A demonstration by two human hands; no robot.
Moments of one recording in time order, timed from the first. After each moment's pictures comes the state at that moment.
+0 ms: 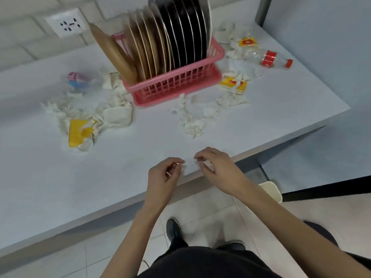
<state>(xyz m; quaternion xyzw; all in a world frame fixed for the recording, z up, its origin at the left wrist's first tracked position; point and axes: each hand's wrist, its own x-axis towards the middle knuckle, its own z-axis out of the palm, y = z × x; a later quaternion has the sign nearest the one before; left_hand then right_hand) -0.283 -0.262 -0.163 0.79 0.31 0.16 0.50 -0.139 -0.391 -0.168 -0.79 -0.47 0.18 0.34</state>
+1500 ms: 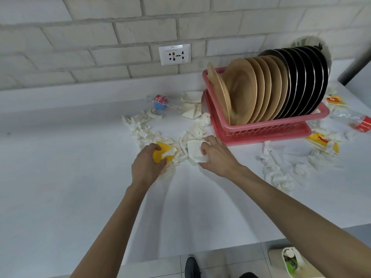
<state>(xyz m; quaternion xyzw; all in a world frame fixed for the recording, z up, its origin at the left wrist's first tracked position) -0.358 0.060 -0.171 0.82 0.48 0.14 0.28 -0.155 -0.072 -0.166 -0.80 -0.58 0.11 0.10</state>
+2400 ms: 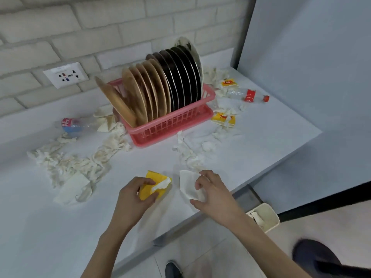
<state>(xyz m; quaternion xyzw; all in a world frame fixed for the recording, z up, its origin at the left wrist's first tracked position) -0.294 -0.126 -0.152 0.85 0.26 0.11 0.43 -0.162 -0.342 -0.156 -0.88 -0.37 0.13 0.27</state>
